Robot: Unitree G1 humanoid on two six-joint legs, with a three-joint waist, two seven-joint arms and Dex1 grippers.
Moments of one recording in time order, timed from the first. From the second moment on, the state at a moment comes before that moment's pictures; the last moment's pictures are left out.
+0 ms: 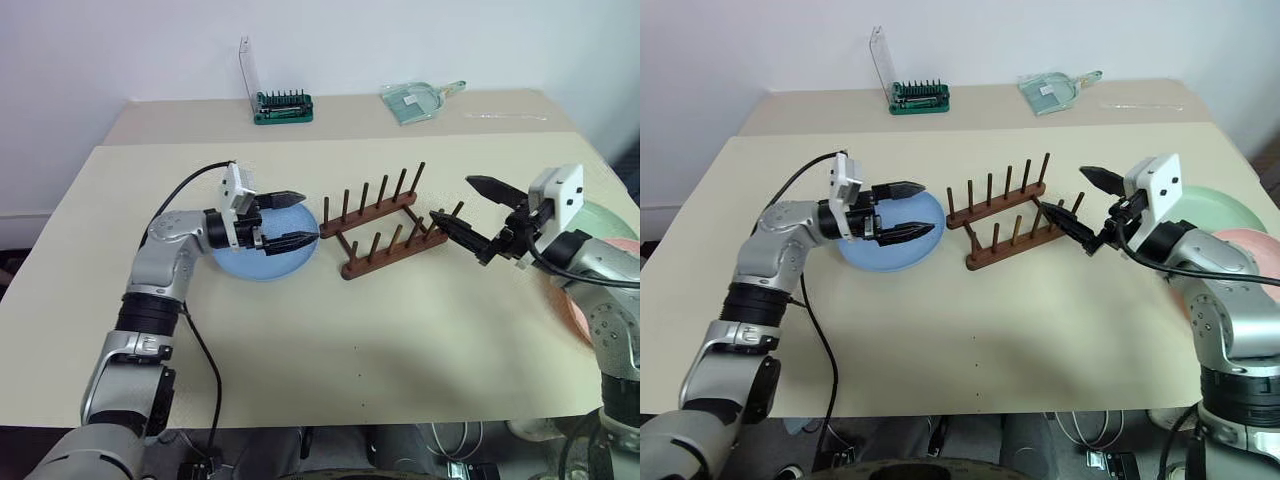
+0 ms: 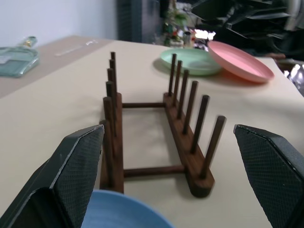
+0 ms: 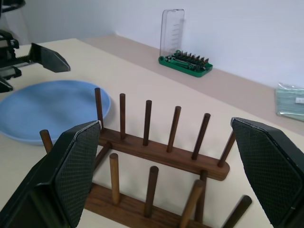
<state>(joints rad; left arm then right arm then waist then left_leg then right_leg) -0.67 0.46 -0.02 0.32 -0.41 0.21 -1.26 -0.24 -0.69 -0.28 -0.30 0.57 0.47 0.73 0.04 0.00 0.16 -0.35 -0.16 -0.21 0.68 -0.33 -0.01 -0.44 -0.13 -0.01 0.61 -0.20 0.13</state>
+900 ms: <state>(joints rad) -0.65 0.40 -0.14 0.36 -0.27 0.01 -1.29 0.01 -0.81 -0.45 -0.43 0.69 0.54 0.82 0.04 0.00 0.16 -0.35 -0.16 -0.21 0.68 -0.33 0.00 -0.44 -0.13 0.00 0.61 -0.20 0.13</state>
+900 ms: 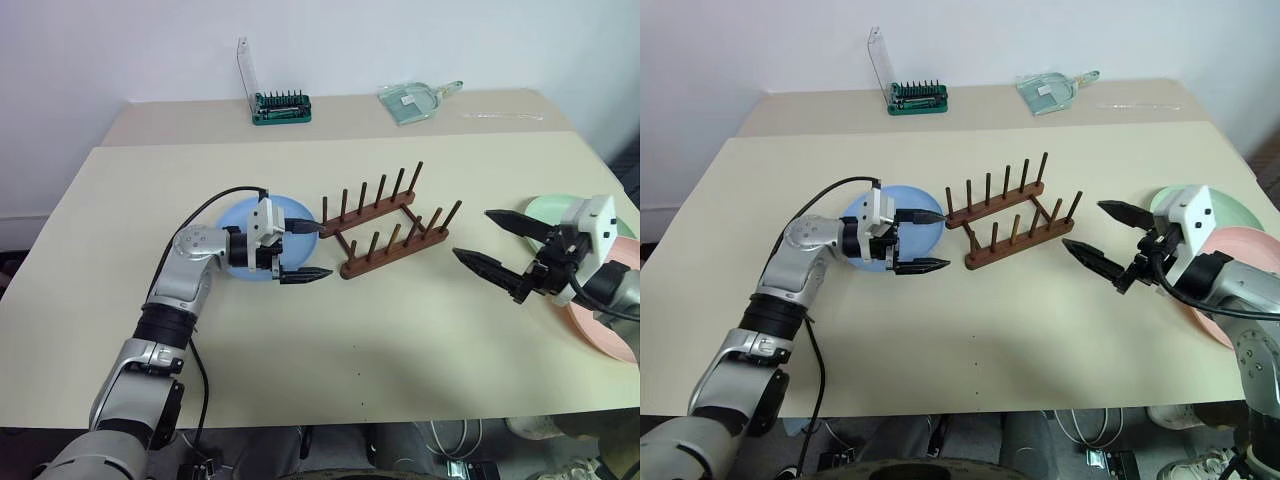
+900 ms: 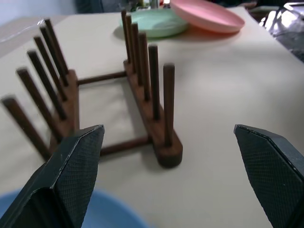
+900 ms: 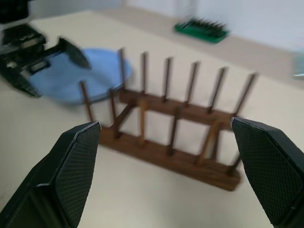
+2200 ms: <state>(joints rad) -0.59 0.31 -0.41 -0.02 0.06 0.67 -0.87 0.11 -0.78 -0.52 -0.52 0.65 0.52 0.70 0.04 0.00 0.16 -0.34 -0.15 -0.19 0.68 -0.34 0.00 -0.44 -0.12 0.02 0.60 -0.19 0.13</state>
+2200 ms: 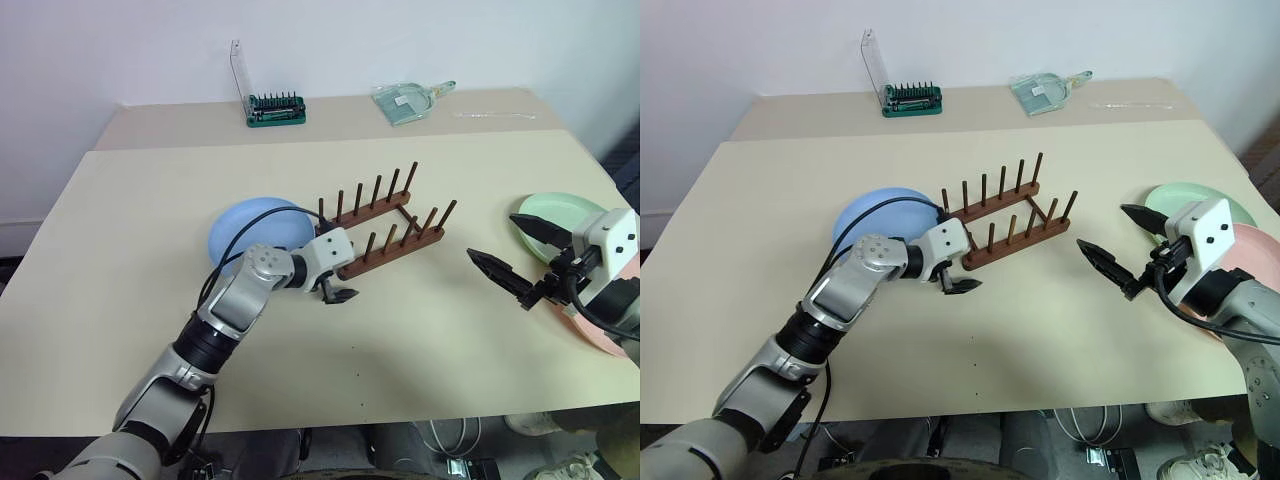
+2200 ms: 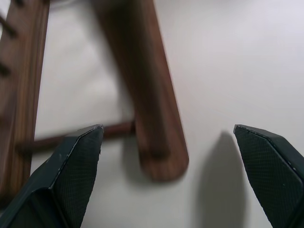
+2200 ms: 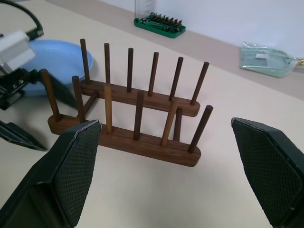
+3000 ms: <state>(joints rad) -0.59 0.26 -0.40 -0.04 -0.03 0.83 -0.73 0.10 -0.78 -0.48 -0.52 0.65 0.52 0.69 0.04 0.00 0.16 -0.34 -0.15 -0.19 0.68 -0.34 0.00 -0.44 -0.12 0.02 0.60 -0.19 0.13</state>
